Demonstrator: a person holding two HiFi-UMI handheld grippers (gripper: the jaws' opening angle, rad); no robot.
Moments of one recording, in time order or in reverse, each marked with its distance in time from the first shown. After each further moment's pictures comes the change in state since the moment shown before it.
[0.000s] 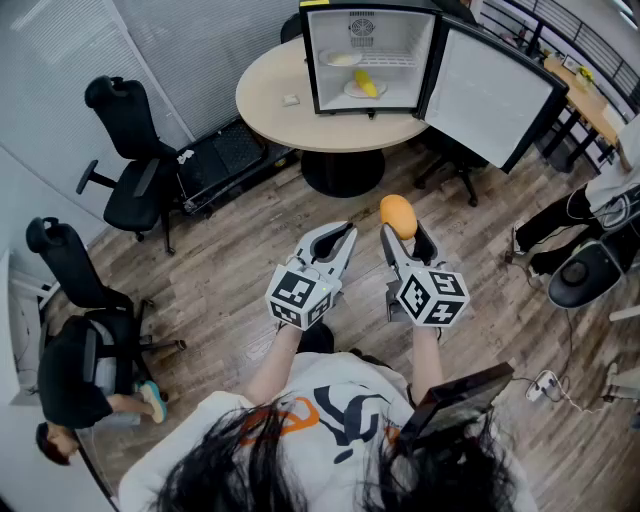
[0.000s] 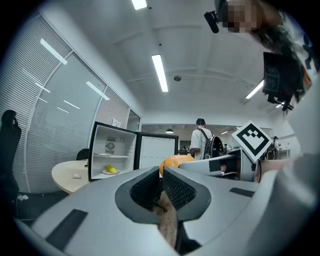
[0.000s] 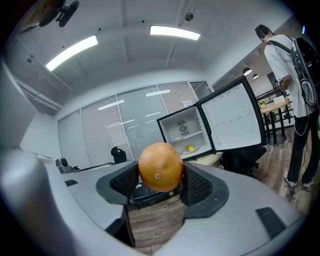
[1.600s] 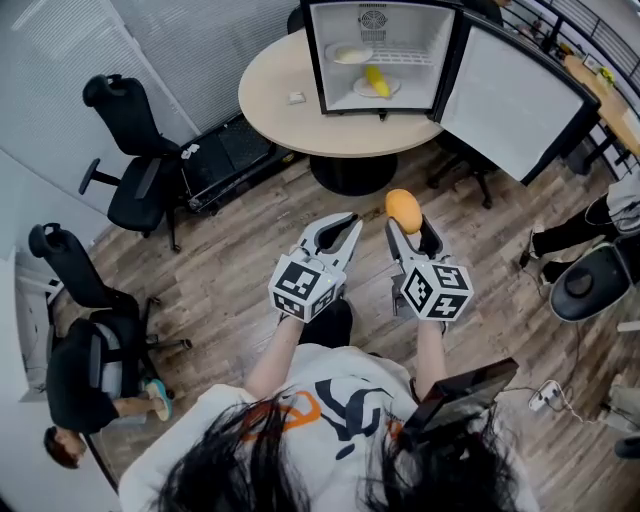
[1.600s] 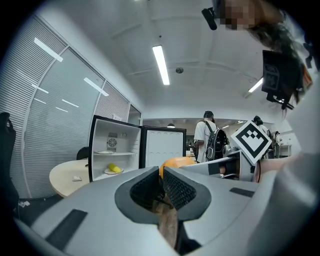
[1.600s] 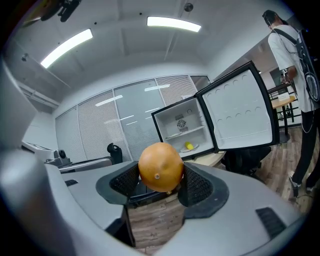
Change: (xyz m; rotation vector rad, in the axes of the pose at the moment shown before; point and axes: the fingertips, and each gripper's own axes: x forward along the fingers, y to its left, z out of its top) left arm 0.066 0.058 -0.009 0.026 0.067 0.001; right arm 0.082 -0.040 0.003 -0.003 0.052 -0.006
